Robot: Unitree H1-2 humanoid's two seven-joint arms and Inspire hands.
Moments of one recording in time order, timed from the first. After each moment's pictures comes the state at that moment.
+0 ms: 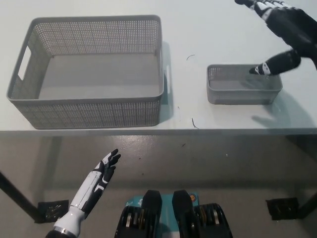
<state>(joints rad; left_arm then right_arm) -0.12 0.20 -0.12 0.28 0.10 -0.36 -0.10 -0.90 -0.59 0.35 -0.10 -0.52 0.35 0.58</state>
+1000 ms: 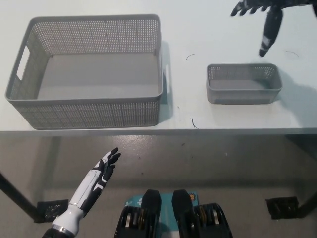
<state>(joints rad) -0.13 0.21 -0.12 0.28 0.09 -0.36 -0.12 -1.42 -0.50 0.69 0.64 -0.54 0.25 1.06</state>
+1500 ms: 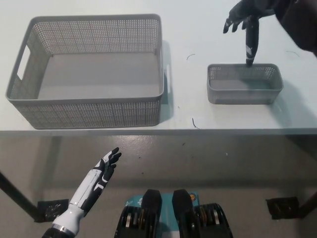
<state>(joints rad) -0.13 0.21 -0.12 0.28 0.09 -0.36 -0.13 -1.50 -0.34 0.79 0.98 -0.63 0.22 1.03</state>
